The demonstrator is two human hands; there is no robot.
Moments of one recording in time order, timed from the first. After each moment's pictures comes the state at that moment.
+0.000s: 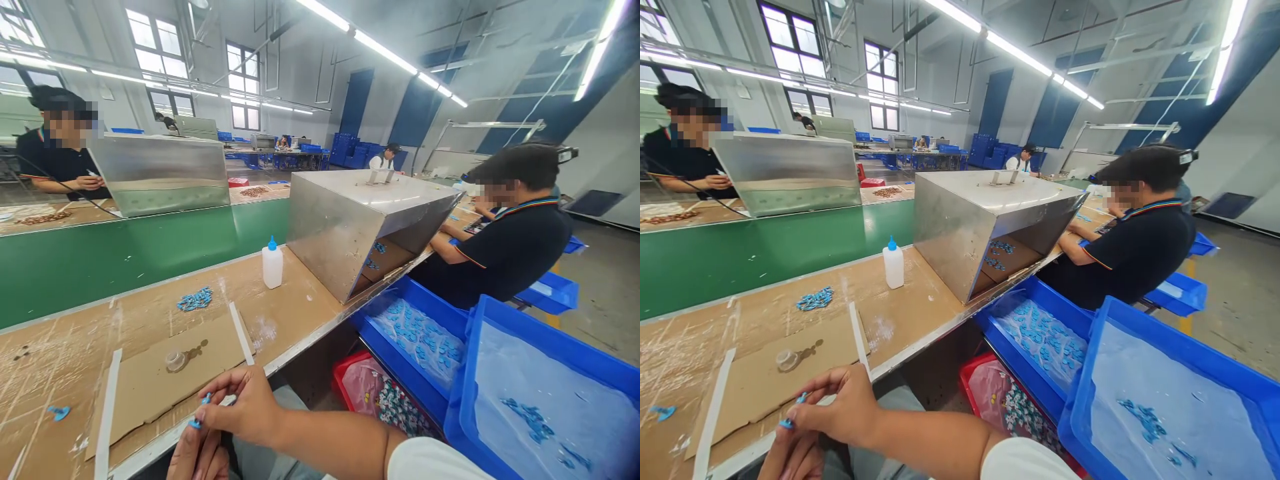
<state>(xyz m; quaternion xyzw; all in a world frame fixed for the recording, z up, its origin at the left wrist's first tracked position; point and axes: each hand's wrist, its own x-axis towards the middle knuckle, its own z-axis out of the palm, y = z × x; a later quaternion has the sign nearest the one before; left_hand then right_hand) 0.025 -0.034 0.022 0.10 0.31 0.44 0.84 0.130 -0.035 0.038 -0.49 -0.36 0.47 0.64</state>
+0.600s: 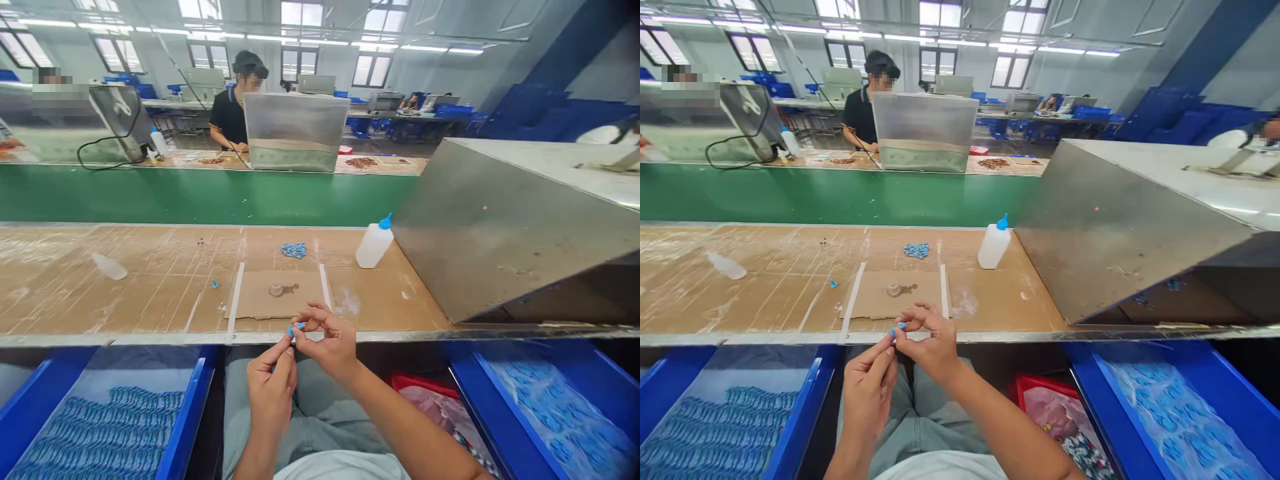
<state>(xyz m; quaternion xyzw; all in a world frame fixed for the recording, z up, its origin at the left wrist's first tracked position) 0.018 -0.053 0.049 0.26 0.42 0.54 0.68 0.135 -0.021 0.044 -0.46 -0.60 0.20 0.63</state>
